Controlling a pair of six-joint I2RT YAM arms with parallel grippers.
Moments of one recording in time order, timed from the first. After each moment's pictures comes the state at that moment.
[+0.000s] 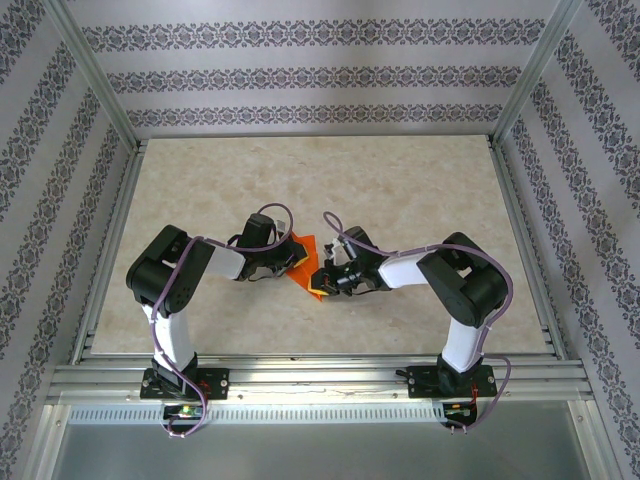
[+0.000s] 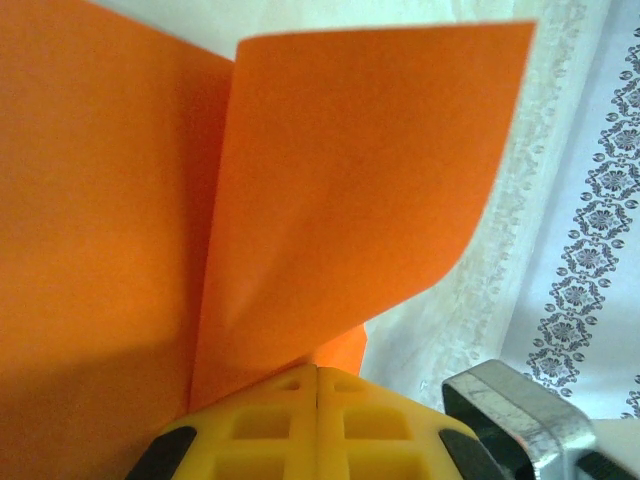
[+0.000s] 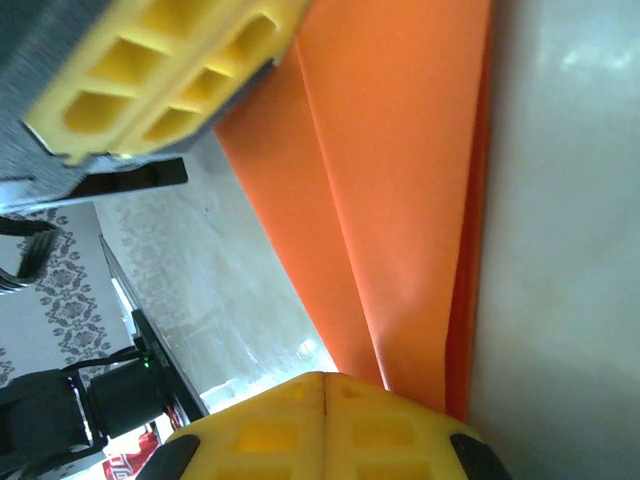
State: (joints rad) left arm -0.42 1.89 0.75 0.41 0.55 -1.12; right arm 0.65 1.82 0.72 0.22 -0.72 0.94
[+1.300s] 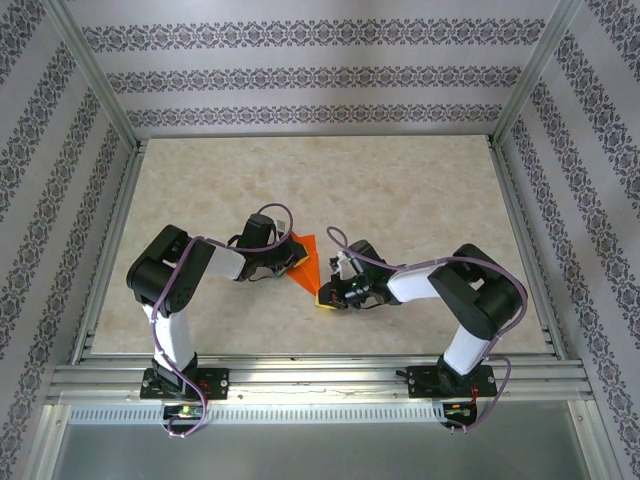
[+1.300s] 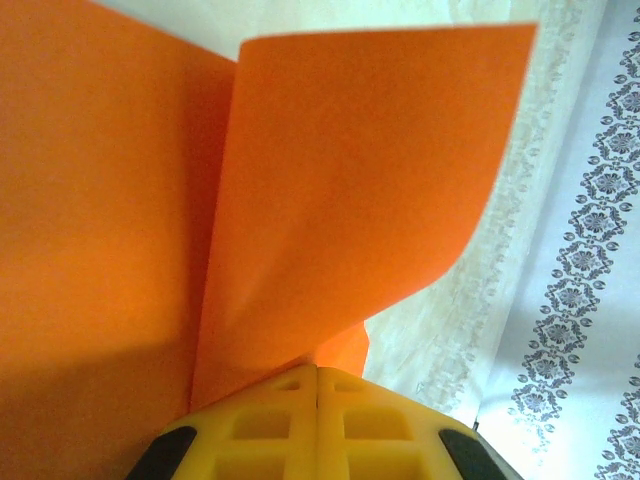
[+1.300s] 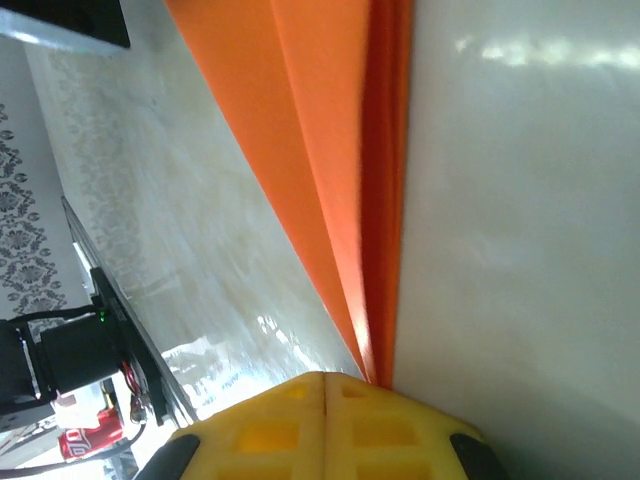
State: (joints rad) left arm -0.42 1.89 0.75 0.43 0.55 -1.13; right arm 0.68 1.70 0.58 0.22 -0.69 0.89
